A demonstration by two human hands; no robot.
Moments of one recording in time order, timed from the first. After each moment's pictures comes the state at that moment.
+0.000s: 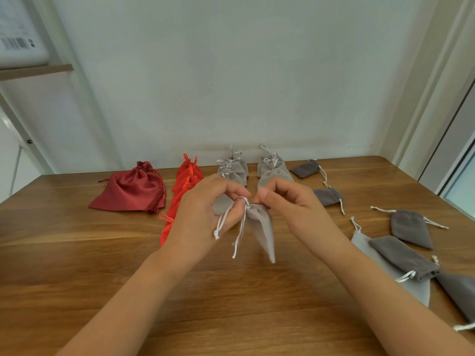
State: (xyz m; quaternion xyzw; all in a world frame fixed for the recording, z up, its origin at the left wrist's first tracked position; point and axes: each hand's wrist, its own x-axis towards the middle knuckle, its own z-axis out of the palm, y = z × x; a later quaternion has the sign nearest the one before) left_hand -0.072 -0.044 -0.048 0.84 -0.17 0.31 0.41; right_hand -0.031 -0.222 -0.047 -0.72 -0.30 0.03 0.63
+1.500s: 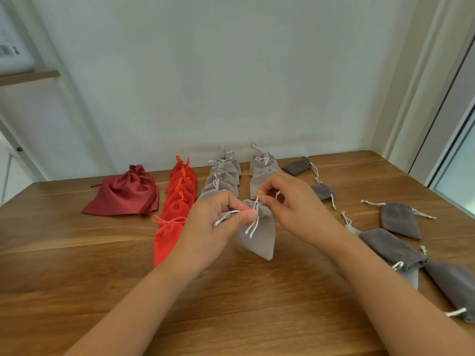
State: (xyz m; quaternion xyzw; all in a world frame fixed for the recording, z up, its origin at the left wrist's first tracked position) left_hand -0.071 -0.064 -0.061 0.82 -0.13 0.17 0.53; right_hand -0.012 -0.235 -0.050 -0.86 -0.32 -0.11 0.38
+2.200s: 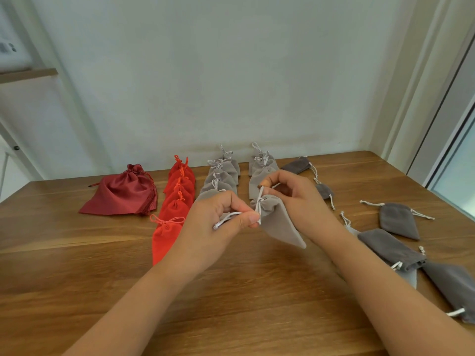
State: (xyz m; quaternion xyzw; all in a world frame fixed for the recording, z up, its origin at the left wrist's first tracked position) left_hand -0.080 -0.068 -0.053 0.81 -0.17 0.14 0.54; right_hand -0.012 -0.236 -0.052 -0.77 -0.24 -0.04 0.59
